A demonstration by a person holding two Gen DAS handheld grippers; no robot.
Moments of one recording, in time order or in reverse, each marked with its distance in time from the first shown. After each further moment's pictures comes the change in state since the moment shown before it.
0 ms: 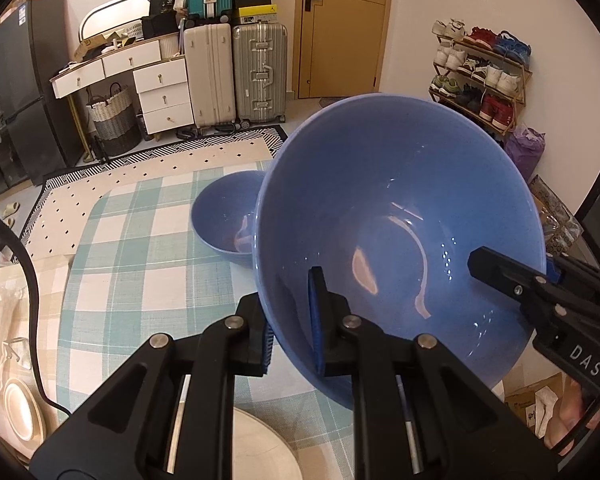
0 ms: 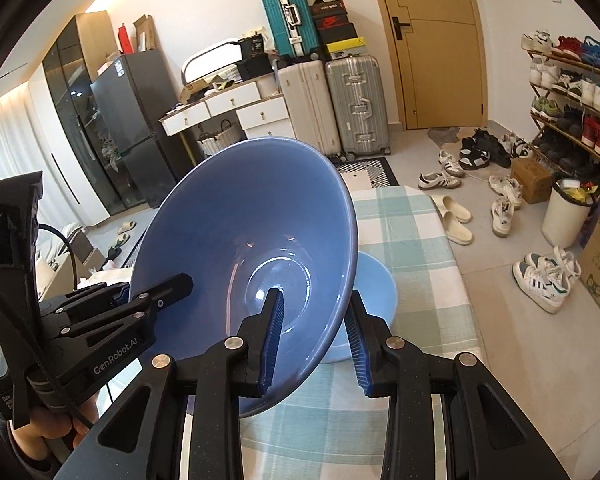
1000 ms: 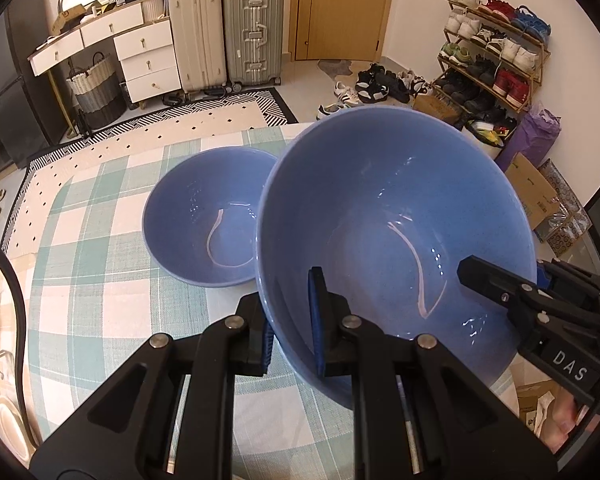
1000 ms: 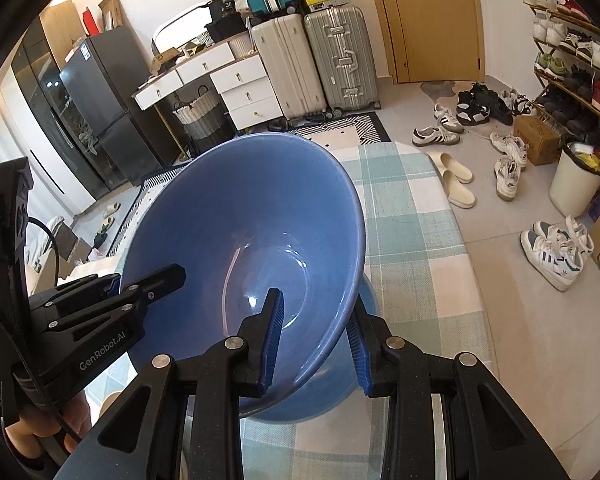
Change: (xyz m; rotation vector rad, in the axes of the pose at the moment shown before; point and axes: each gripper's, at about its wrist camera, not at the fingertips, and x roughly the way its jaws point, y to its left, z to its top) left arm 0.160 0.020 0.048 -0.010 0.154 -0.026; right arm 0.137 -0.054 0.032 0.054 0.167 -0.015
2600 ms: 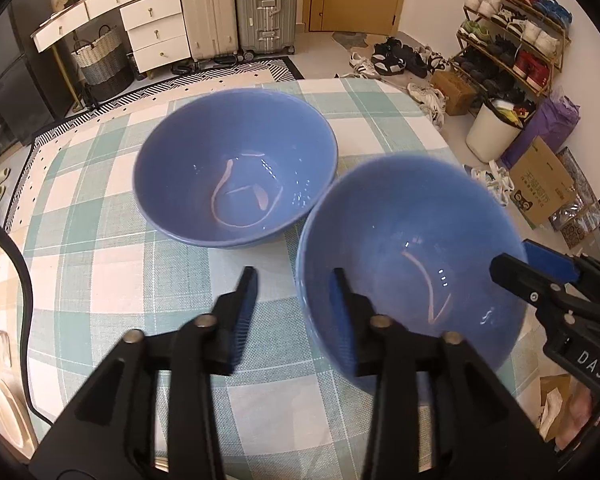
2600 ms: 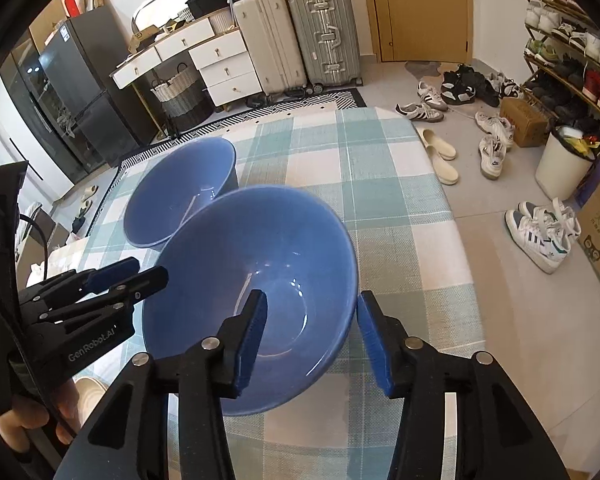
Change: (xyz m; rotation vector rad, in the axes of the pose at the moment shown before) left arm 0.100 0.052 -0.028 -0.025 0.093 0.035; right arm 0.037 -0.020 -0.023 0.004 0.074 -0.076
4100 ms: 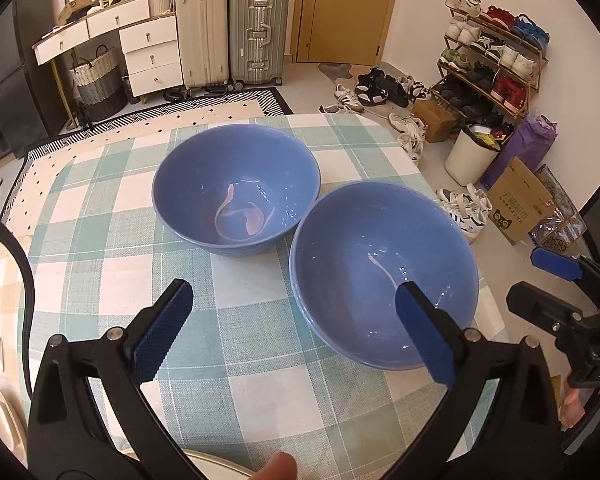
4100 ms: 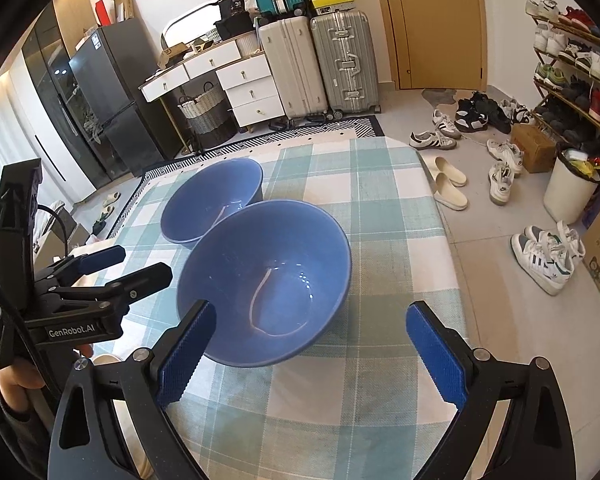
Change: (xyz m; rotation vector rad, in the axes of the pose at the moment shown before) left arm -0.064 0.002 -0.020 0.000 -0.118 -0.063; right arm -0.060 -0.003 -0.021 -0.053 -0.097 0.062
